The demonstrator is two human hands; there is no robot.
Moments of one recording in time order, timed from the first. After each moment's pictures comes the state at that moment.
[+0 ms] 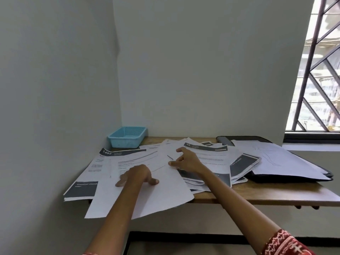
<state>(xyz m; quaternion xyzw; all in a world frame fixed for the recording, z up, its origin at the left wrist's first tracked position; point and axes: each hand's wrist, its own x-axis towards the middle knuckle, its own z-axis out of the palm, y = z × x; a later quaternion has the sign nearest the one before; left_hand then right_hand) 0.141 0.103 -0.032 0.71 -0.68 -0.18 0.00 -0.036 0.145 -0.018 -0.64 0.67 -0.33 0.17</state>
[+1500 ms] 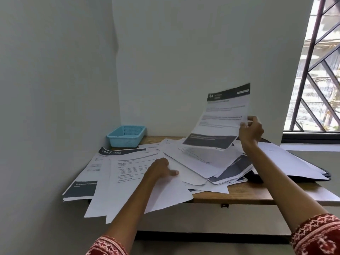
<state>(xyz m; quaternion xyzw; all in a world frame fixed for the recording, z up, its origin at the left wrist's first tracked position) 0.093 0.119 -0.024 0.54 -0.81 -0.19 0.12 -0.171 0.176 0.055 -0.30 0.67 -0.67 -0.09</state>
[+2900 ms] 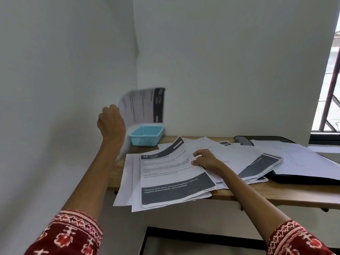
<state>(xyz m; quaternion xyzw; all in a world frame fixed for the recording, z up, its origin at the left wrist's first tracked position) 0.240 0.132 0.090 0.62 -0.58 0.20 0.49 -0.044 0.133 -0.028 -0.60 0.64 -0.40 0.26</state>
